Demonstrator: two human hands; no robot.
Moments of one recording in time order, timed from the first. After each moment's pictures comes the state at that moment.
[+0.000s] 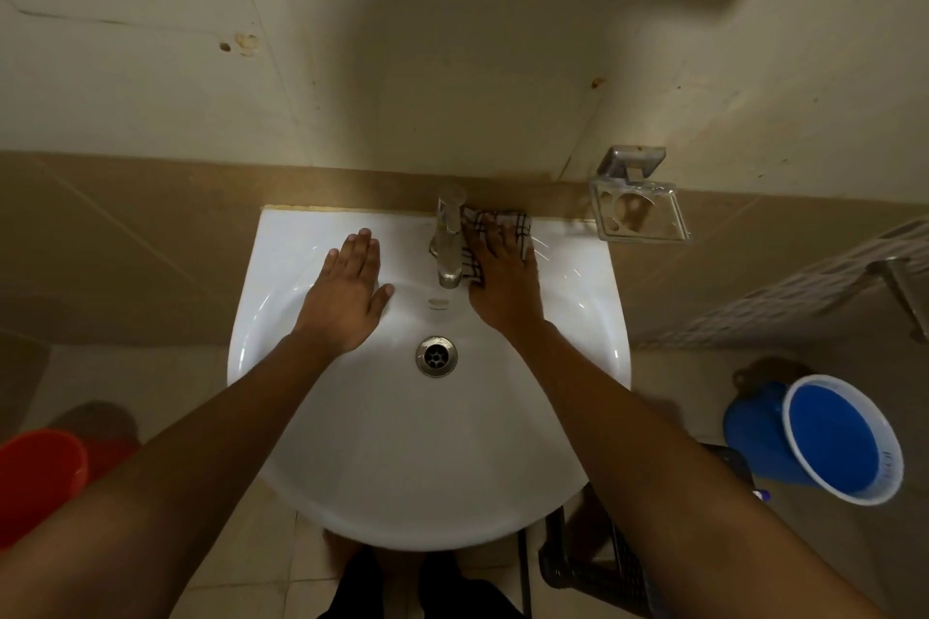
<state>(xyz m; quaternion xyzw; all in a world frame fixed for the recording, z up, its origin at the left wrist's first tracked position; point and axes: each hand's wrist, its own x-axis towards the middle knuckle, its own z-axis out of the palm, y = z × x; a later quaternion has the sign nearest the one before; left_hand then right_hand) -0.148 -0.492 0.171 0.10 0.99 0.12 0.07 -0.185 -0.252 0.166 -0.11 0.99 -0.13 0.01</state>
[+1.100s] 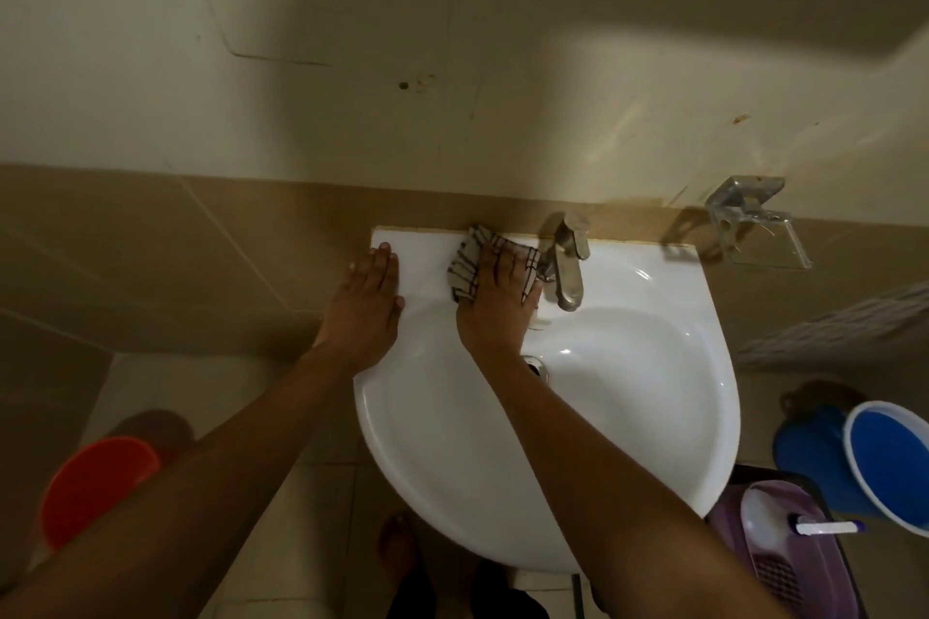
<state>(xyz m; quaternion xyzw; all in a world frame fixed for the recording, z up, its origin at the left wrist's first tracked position) -0.142 -0.610 0.174 0.09 0.99 0.11 0.07 -0.158 -0.427 0.172 0.04 0.98 -0.17 0.01</state>
